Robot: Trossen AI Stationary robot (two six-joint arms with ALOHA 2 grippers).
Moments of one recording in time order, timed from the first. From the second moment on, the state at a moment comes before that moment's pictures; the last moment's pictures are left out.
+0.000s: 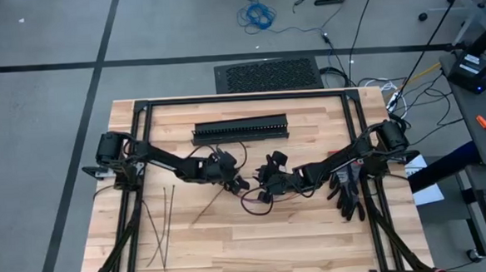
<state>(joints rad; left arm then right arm) -0.05 1.85 0.79 0.09 -0.29 -0.67 0.22 1.80 0.84 0.24 0.58 0.32</state>
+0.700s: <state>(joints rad) -0.07 1.64 0.78 0.22 -0.45 -0.64 0.22 1.80 0.84 0.23 0.55 0.28</state>
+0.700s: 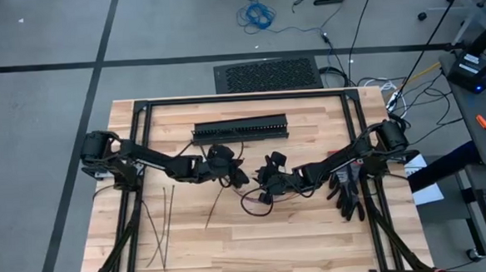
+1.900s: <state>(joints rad) -0.16 1.63 0.78 0.38 -0.52 -0.38 0.05 1.80 0.31 1.28 0.23 0.41</state>
